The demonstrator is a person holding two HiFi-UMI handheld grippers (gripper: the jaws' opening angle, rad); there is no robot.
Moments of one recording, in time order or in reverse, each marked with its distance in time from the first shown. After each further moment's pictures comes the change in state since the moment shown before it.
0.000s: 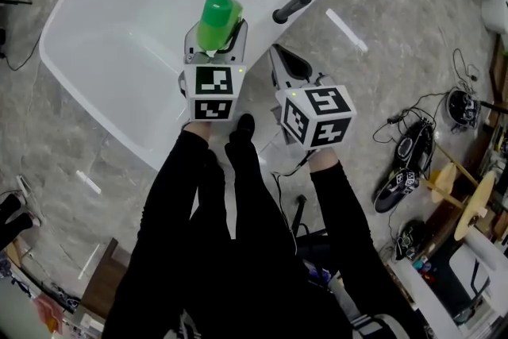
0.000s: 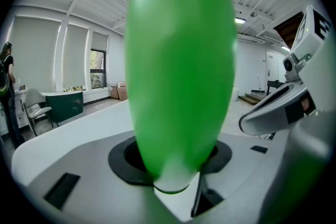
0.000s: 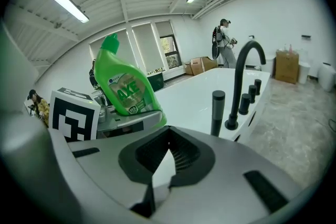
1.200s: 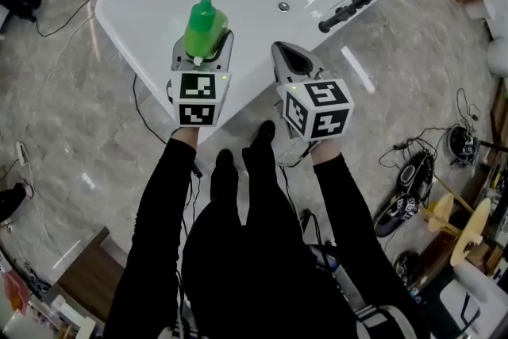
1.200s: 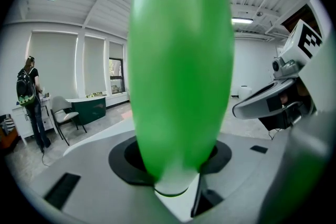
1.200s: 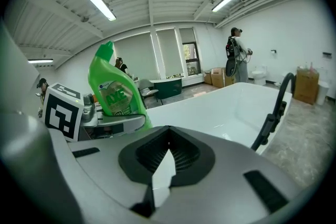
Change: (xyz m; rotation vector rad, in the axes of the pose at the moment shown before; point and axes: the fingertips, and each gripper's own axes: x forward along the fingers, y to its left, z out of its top) left arm -0.185 0.109 0.014 0.005 -0.025 0.161; right arm -0.021 0.163 0.023 -0.172 -0.068 0.124
